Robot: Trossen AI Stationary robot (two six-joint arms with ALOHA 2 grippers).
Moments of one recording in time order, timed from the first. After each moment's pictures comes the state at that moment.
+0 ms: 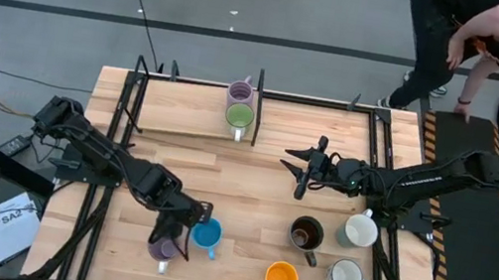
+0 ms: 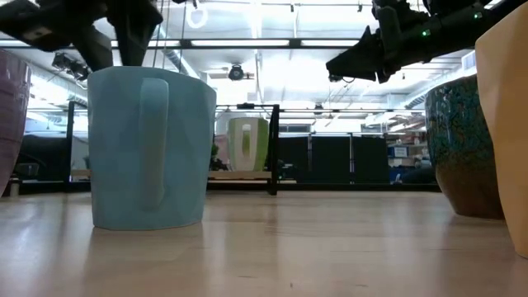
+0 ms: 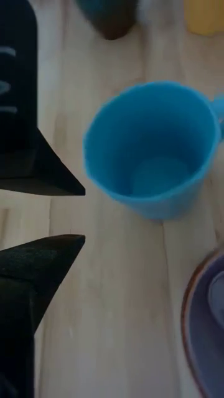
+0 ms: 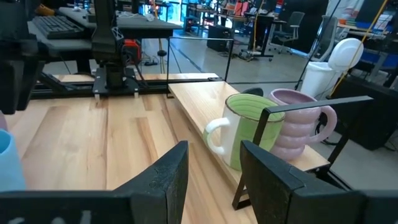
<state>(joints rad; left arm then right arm) -0.43 1.55 1.20 -0.87 -0.12 1.32 0.09 1.13 0.43 0.57 0.45 -0.04</state>
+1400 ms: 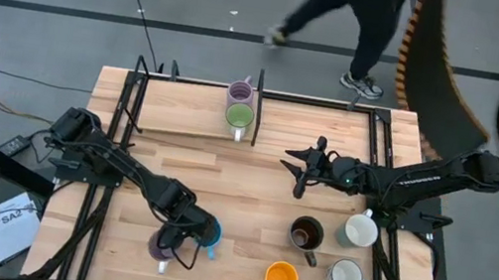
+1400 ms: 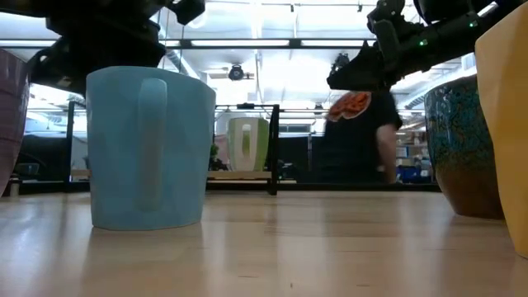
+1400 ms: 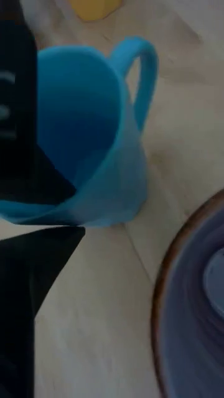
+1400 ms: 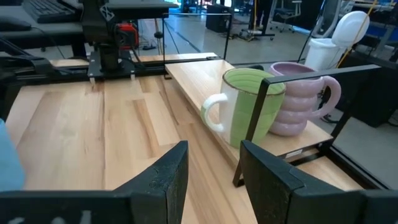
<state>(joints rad) -0.44 1.71 1.20 -0.74 -0.02 1.67 0.05 1.15 0.43 0.50 0.42 0.03</state>
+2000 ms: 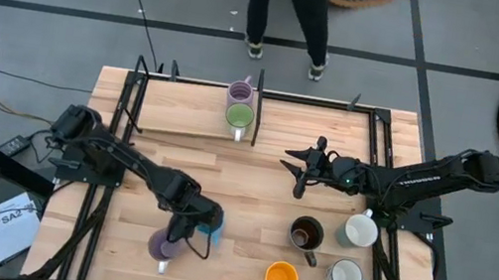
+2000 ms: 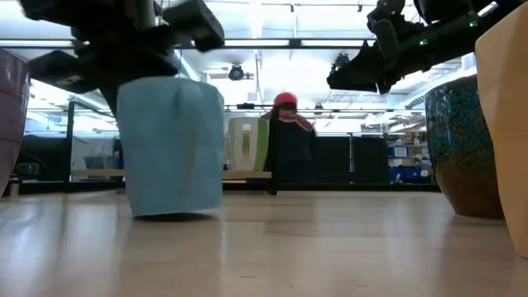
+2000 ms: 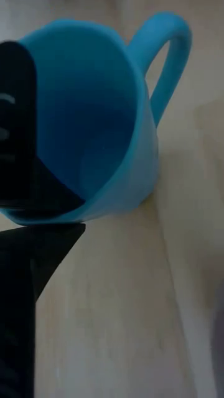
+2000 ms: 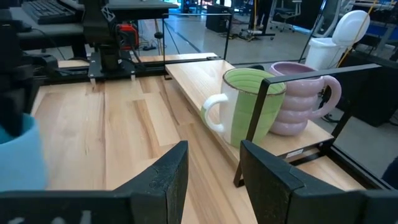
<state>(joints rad) -0.35 1.71 1.20 -0.81 -0.04 1.42 0.05 1.15 0.43 0.50 0.42 0.03</state>
